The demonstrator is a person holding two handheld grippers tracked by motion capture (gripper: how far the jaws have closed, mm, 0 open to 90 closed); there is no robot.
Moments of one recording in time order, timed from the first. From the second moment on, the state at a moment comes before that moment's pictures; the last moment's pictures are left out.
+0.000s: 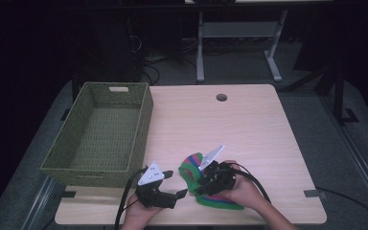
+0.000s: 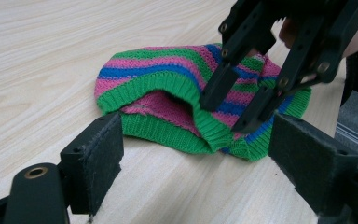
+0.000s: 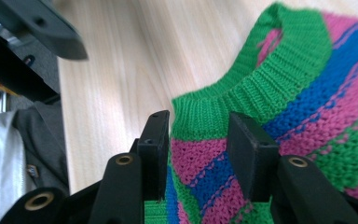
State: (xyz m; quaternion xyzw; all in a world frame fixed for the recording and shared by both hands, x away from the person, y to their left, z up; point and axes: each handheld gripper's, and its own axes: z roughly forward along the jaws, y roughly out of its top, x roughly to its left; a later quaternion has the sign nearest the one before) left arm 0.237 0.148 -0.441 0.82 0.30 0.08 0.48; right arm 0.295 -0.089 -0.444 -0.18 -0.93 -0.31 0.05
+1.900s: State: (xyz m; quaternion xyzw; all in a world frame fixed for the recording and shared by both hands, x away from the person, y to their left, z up) left arm 0.239 0.149 -0.442 0.81 0.31 0.07 0.49; right arm 0.296 -0.120 -0.412 -0.21 -0.91 -0.35 0.04
